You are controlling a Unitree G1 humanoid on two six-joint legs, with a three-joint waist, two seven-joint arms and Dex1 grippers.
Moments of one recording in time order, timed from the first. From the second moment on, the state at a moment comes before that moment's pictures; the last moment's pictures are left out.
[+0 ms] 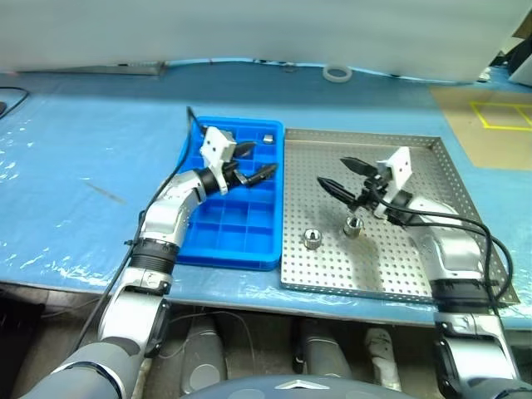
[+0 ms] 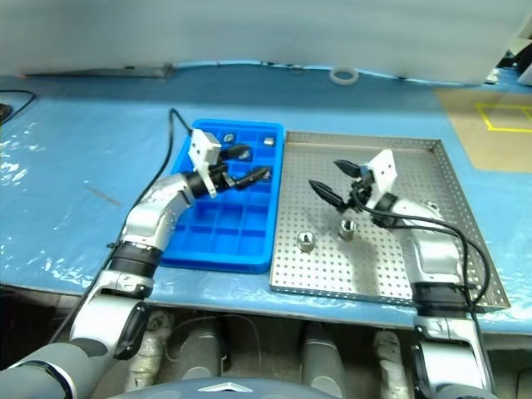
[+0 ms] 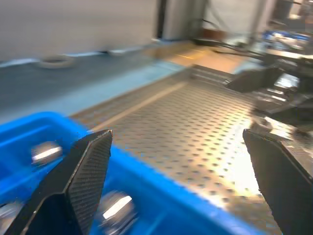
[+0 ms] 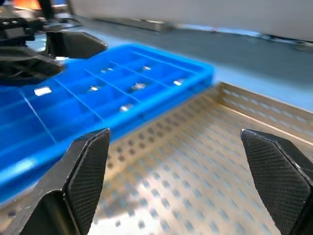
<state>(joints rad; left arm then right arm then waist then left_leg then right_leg) -0.72 0.22 -0.08 0.41 -0.29 0.17 -0.95 -0.32 -0.50 -0.16 0.00 0.38 0.32 0.80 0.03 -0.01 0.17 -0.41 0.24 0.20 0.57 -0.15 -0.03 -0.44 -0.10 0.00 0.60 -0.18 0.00</state>
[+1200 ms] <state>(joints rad) -1.03 0.13 -0.57 0.85 0.19 -0.19 -1.43 -0.16 -0.46 -0.20 -0.17 0.38 0.32 0.62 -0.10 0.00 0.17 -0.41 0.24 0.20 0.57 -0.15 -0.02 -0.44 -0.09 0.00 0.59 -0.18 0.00</state>
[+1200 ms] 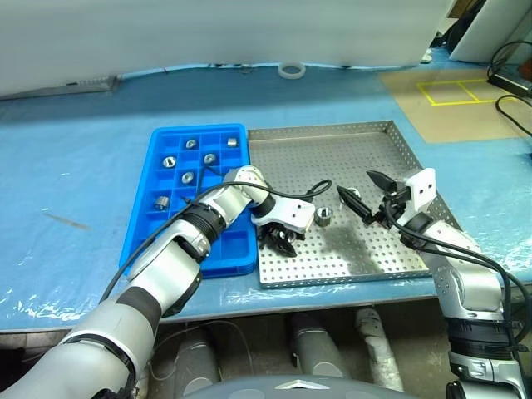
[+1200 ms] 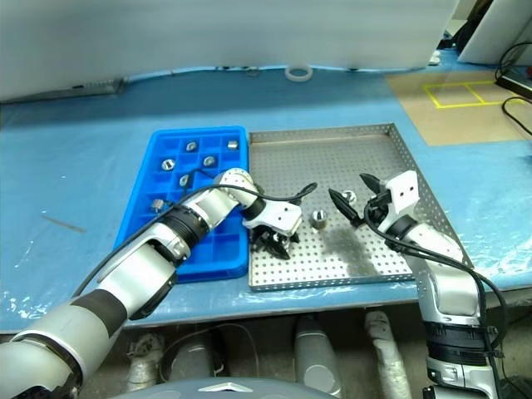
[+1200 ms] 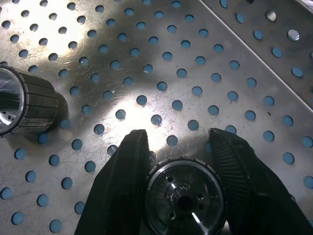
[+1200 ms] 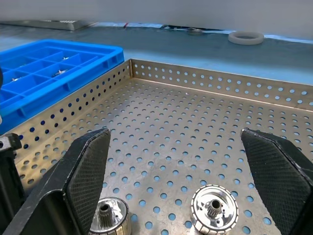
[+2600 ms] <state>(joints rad) 0.00 0.28 0.25 -0.47 -0.26 0.41 -0.37 -0.66 -0.17 0.10 0.39 0.39 0.23 1.01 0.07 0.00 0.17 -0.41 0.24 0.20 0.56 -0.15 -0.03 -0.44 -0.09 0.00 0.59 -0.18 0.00</state>
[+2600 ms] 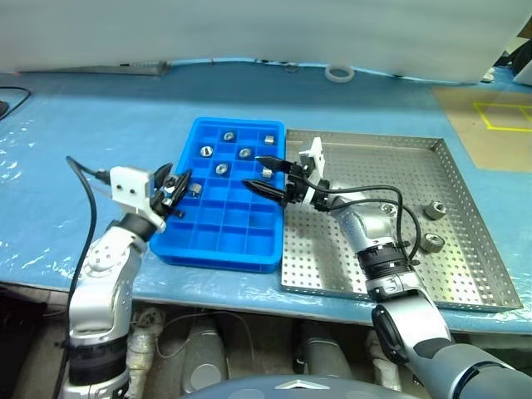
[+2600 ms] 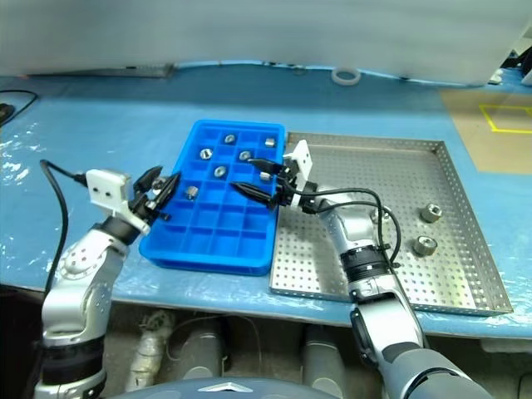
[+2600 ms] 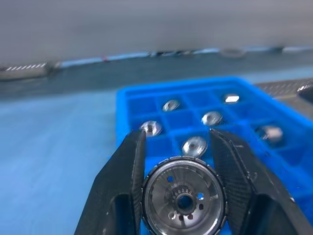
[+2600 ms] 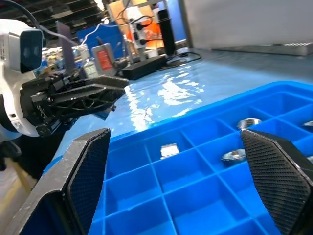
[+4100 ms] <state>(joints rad) -0.04 0.38 0.14 -0.47 -0.37 0.55 -0.41 -0.64 -0.17 0.09 0.41 0.35 0.18 0.99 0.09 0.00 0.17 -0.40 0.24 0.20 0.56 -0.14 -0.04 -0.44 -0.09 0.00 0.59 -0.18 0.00</state>
